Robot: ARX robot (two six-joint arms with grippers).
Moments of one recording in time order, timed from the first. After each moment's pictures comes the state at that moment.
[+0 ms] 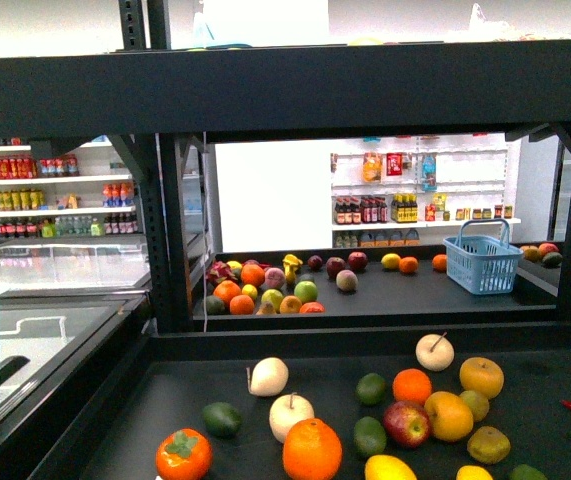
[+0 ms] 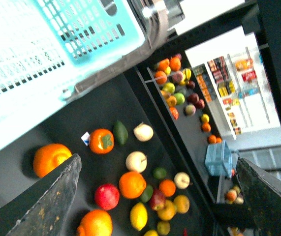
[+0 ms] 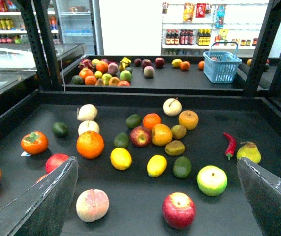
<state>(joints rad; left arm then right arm) 0.49 1.38 1.02 0.02 0.38 -0.99 0.00 0.00 0.02 0.00 0.00 0.00</state>
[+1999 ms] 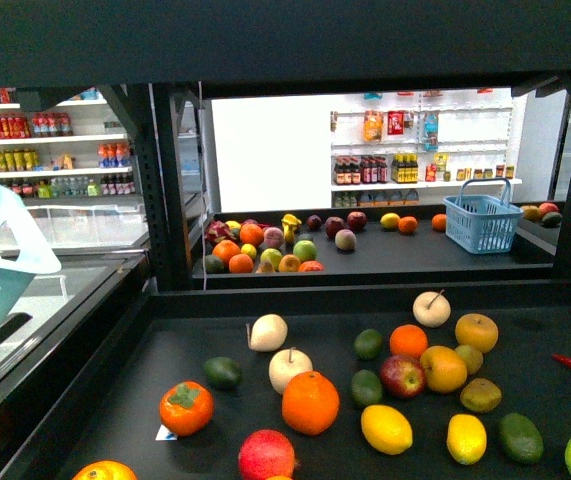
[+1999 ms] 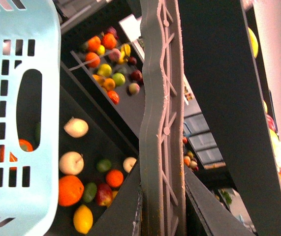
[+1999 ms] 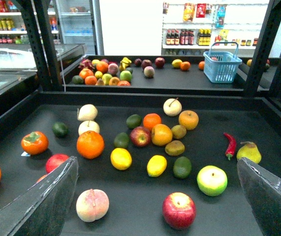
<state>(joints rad) 0.23 1.49 1.30 0.05 0.47 -0.97 0.00 0.00 0.02 0.00 0.00 0.00</state>
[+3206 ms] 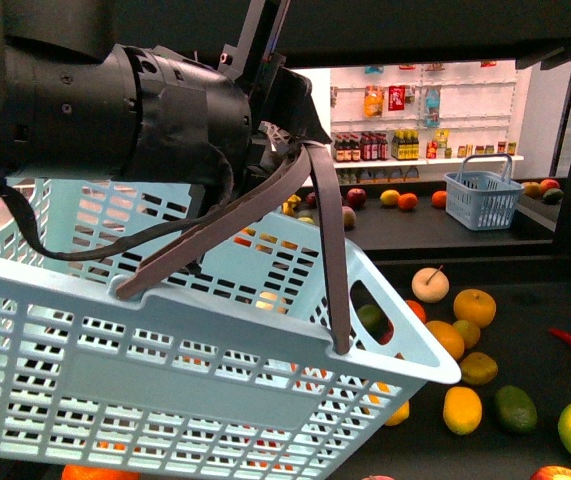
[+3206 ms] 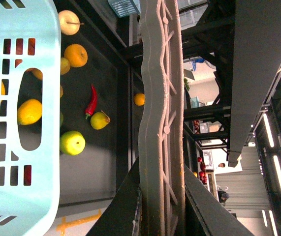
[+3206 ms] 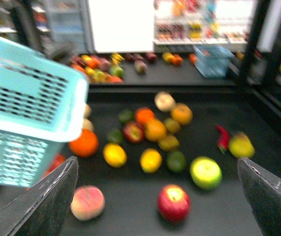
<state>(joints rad) -0.45 1.69 1.12 0.41 0.29 -1.14 0.02 0.03 0.03 -0.06 0.10 0.03</state>
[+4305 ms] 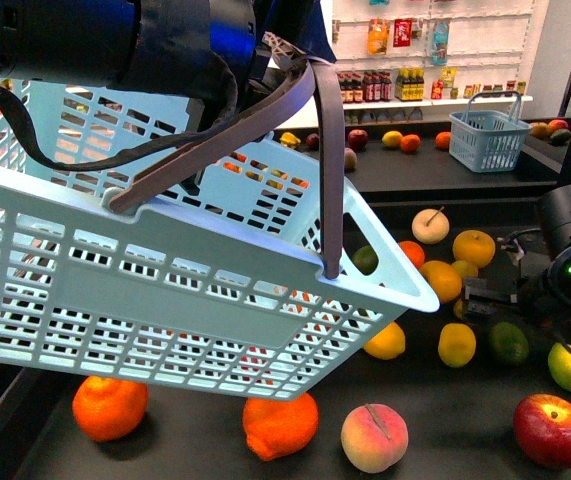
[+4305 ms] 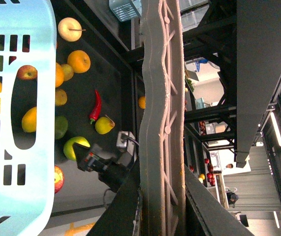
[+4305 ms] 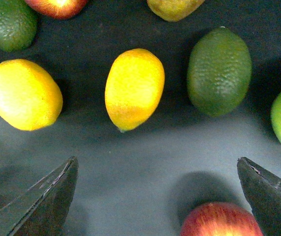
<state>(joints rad) -0.46 1.71 1.14 0.41 0.28 -1.10 -0.10 2.56 1.73 -0.06 -0.05 0.19</state>
